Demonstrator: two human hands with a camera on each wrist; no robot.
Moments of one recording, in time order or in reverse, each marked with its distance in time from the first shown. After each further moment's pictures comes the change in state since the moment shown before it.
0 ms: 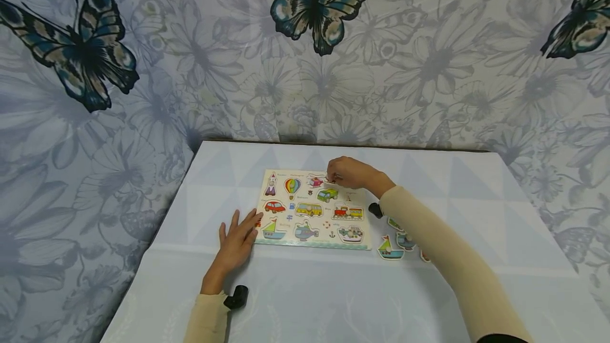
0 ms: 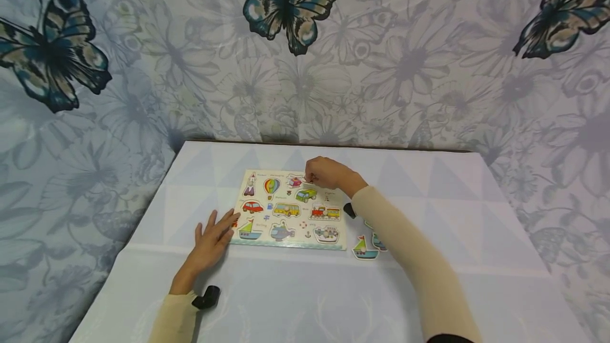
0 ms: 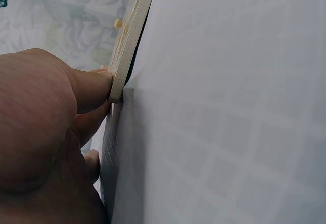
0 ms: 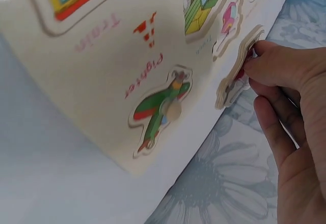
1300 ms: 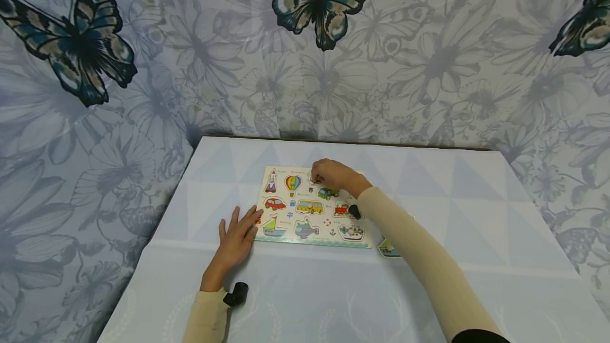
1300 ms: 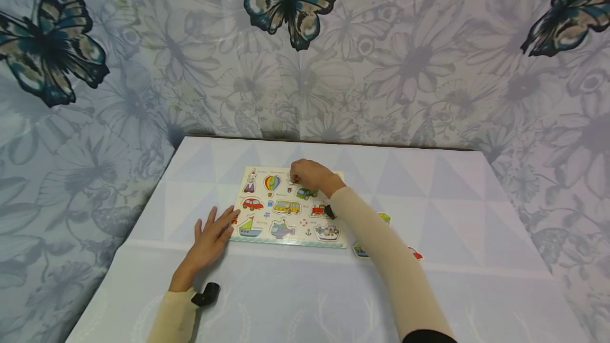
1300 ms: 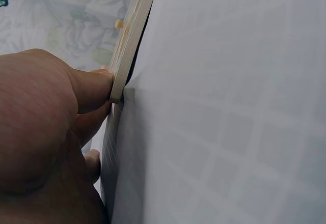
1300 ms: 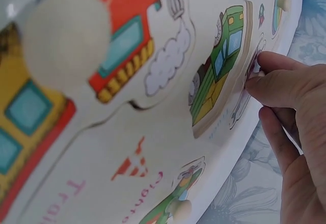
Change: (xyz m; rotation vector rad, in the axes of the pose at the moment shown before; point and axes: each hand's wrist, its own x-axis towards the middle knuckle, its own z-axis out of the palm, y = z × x) left_hand 0.002 -0.001 0.002 0.007 -0.004 0.012; right_hand 0.044 -0.011 0.033 0.008 -0.052 0.129
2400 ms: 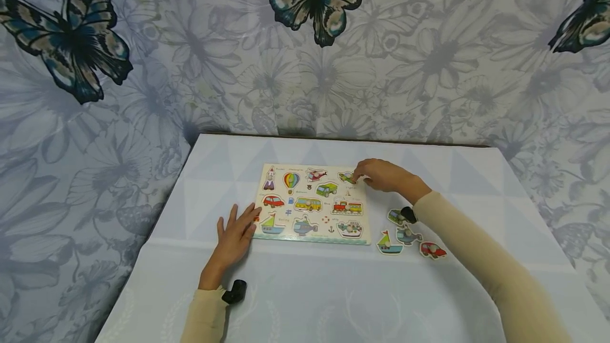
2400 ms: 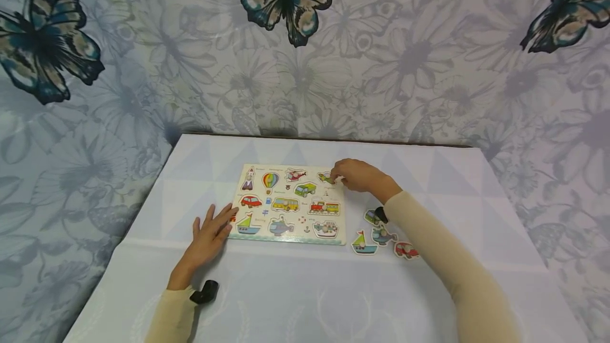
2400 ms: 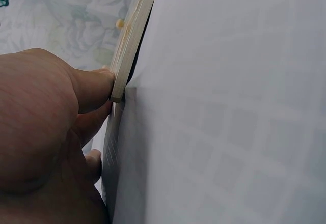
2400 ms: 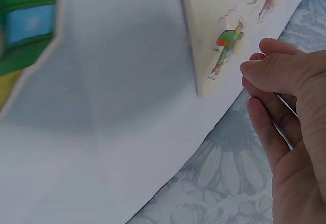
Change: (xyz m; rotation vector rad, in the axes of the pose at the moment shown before) left_hand 0.001 0.001 -0.001 0.009 -0.005 -0.007; right_hand -0.110 0.036 -0.038 -0.029 -0.047 0.088
